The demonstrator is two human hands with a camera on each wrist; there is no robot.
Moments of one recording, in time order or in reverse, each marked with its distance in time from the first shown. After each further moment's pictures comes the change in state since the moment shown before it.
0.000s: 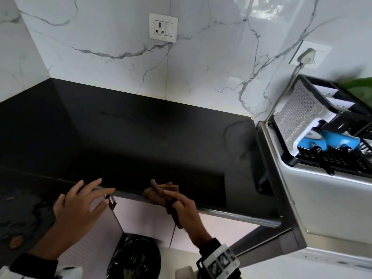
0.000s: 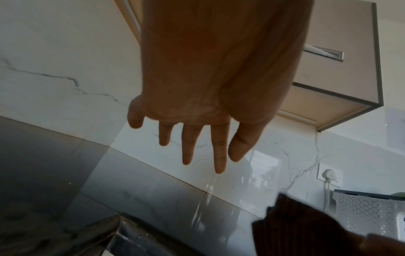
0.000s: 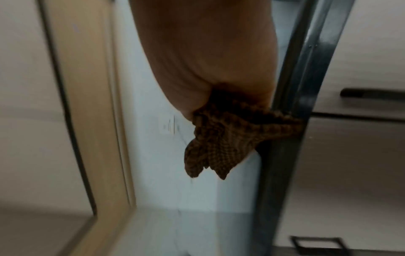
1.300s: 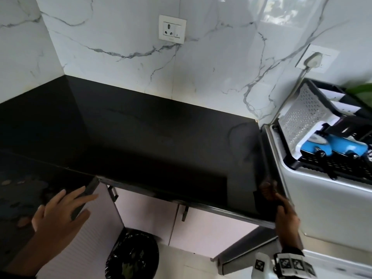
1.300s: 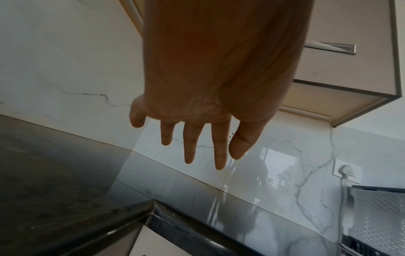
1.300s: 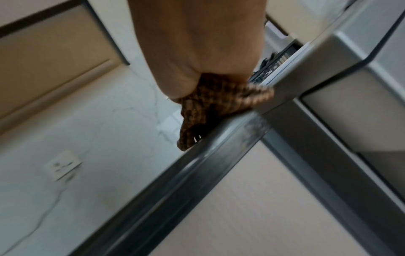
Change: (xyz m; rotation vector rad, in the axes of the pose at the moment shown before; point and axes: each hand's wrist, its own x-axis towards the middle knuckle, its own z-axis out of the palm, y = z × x) left_hand -0.042 -0.055 0.007 -0.064 -0.093 -0.084; right_hand -0.043 0.065 -0.239 -0.326 0.737 0.005
